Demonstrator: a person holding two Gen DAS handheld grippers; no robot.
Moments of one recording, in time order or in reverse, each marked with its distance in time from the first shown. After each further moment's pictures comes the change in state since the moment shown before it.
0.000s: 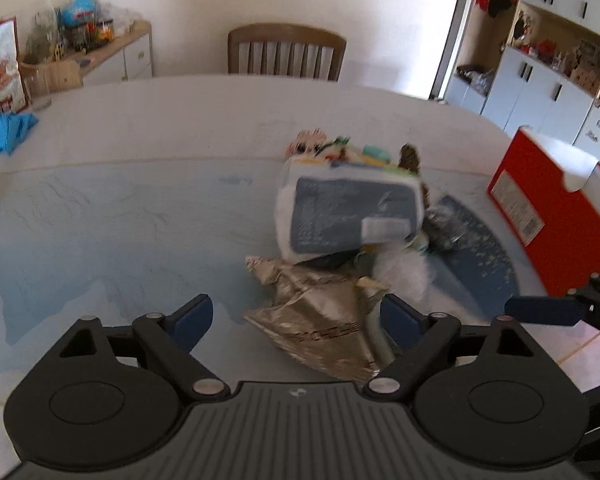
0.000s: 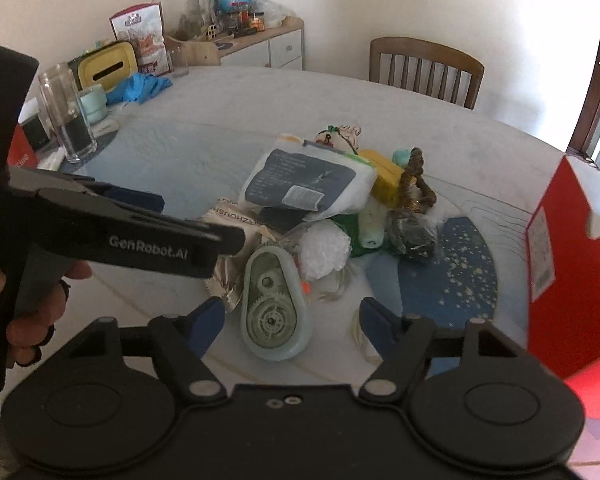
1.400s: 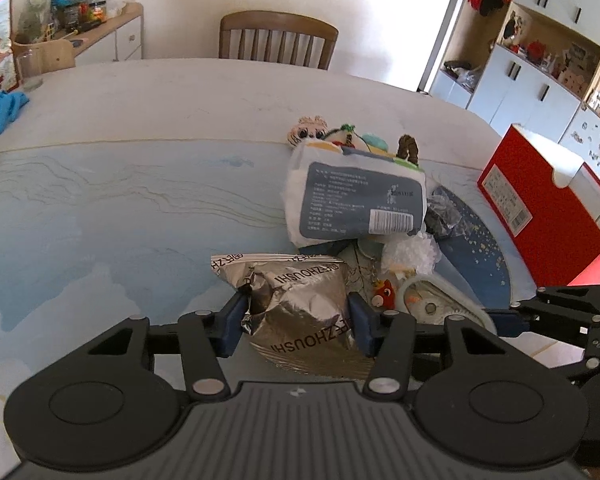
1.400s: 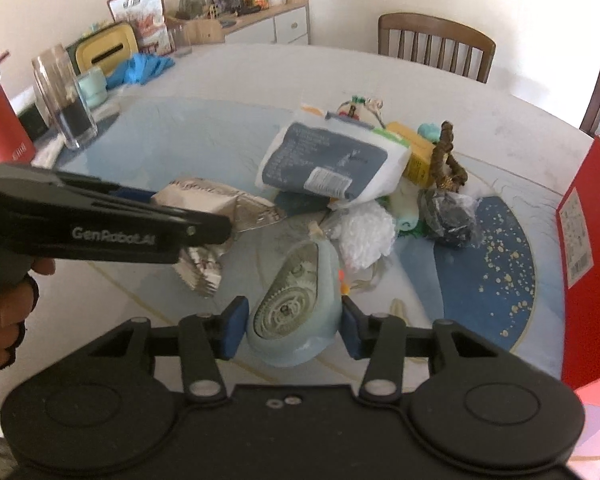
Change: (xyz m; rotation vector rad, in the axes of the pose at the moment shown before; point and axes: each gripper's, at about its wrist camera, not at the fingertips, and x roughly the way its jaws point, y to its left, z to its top) left arm -0.011 0.022 -0.003 -0.025 0.027 -0.068; right arm 0.013 0.009 0.000 0.040 0.031 0.032
